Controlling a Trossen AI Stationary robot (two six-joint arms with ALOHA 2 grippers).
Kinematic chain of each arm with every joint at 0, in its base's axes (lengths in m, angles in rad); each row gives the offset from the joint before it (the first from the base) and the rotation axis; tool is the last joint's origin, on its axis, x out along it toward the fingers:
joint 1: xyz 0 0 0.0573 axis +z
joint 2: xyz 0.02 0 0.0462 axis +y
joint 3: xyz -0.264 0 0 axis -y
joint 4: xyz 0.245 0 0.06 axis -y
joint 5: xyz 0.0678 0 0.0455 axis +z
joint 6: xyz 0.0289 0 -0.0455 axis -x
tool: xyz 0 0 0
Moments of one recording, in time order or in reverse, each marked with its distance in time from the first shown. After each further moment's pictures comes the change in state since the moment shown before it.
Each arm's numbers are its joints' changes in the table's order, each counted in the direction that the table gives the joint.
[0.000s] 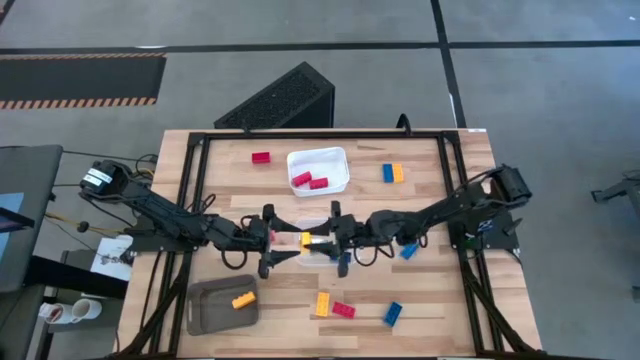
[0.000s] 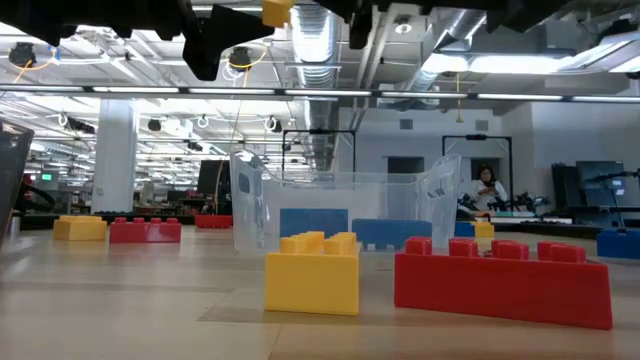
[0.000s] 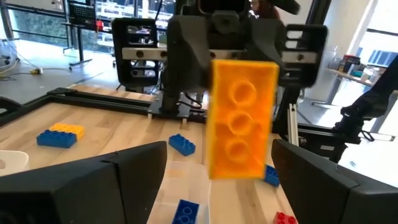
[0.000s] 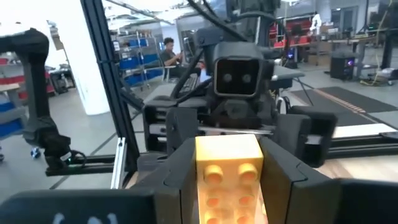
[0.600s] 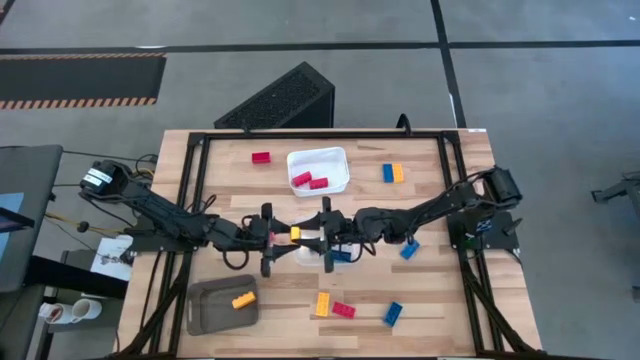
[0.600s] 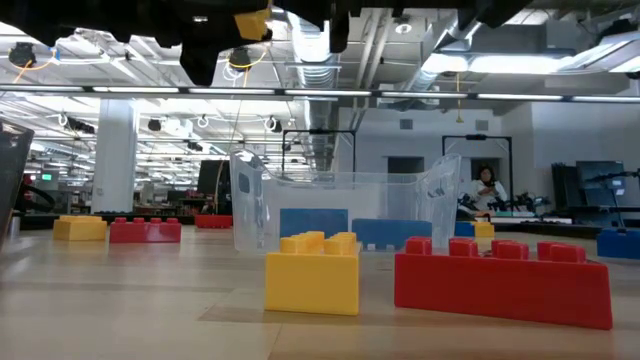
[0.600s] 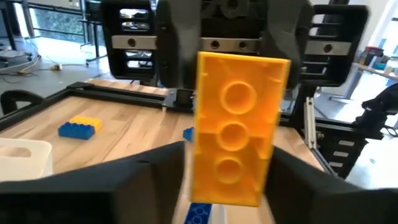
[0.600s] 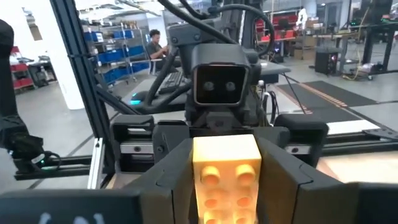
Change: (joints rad) left arm 0.000 0.000 0.001 -0.044 0.062 -0.001; right arm -0.020 0.067 0.118 -0.087 -0.014 0.004
